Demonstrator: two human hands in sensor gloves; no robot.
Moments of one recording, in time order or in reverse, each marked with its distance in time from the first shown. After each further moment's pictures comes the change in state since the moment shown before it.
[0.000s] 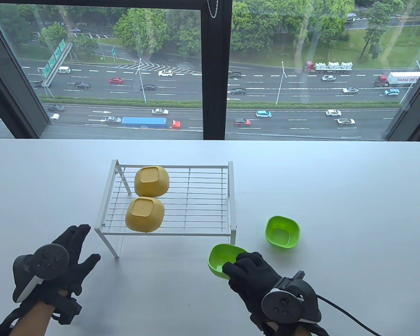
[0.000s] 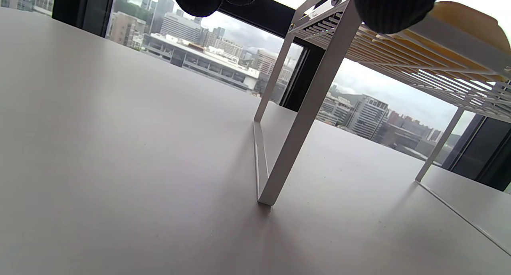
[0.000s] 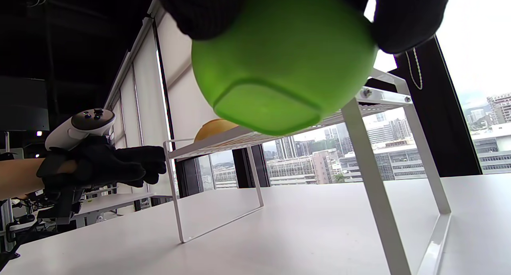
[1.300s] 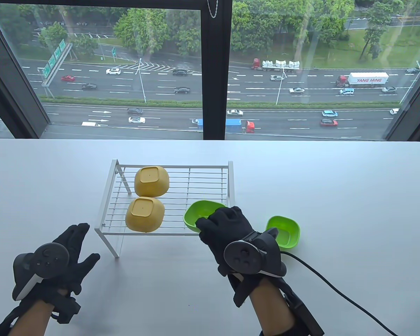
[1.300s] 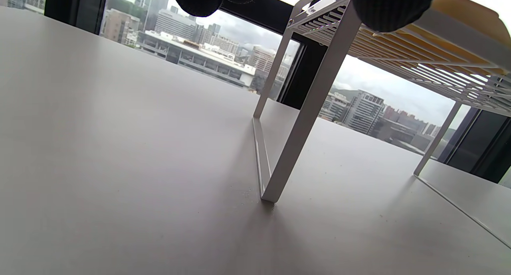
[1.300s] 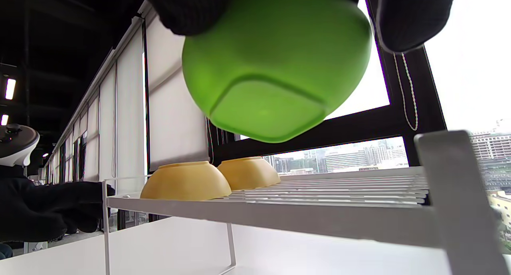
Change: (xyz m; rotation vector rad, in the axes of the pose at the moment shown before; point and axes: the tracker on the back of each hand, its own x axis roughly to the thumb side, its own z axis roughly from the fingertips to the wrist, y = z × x) left_hand -0.001 0.001 -0.002 -0.011 -0.018 -0.016; right_hand 0.019 -0.007 -0.110 -0.058 0.038 0.116
